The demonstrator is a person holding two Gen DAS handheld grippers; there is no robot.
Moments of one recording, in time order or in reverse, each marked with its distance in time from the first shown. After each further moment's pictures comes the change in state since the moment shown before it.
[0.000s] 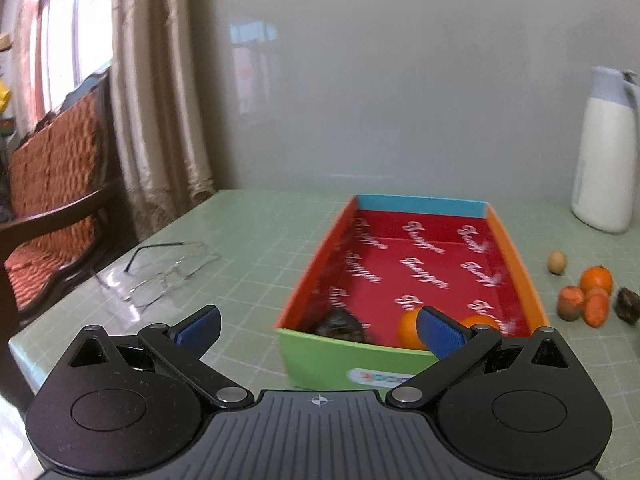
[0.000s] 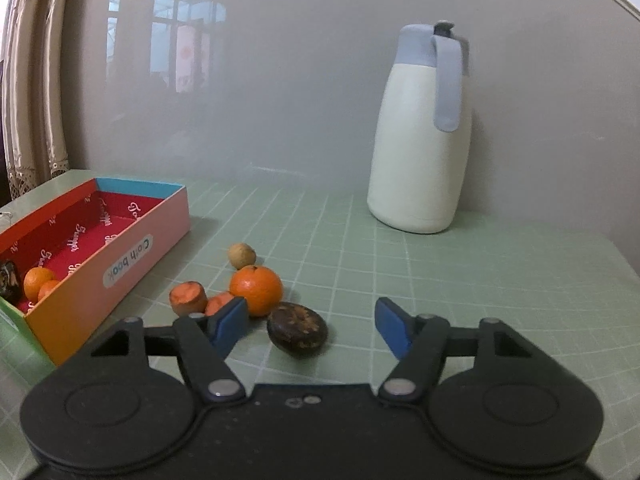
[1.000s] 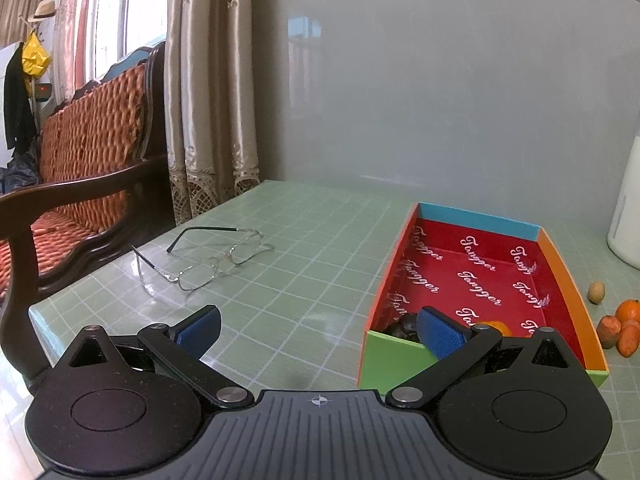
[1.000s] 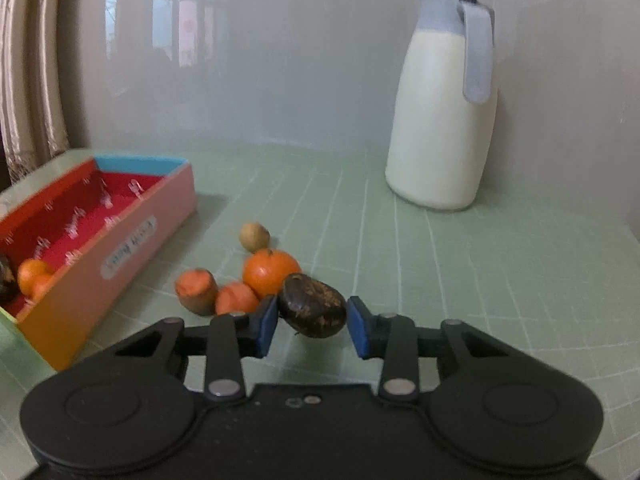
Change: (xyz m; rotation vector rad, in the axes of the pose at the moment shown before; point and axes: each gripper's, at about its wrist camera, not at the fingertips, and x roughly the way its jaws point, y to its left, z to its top) left arm 0.007 0.041 -0.007 -0.112 0.000 0.062; right arm 0.012 0.012 0.009 -0.001 0.063 0.029
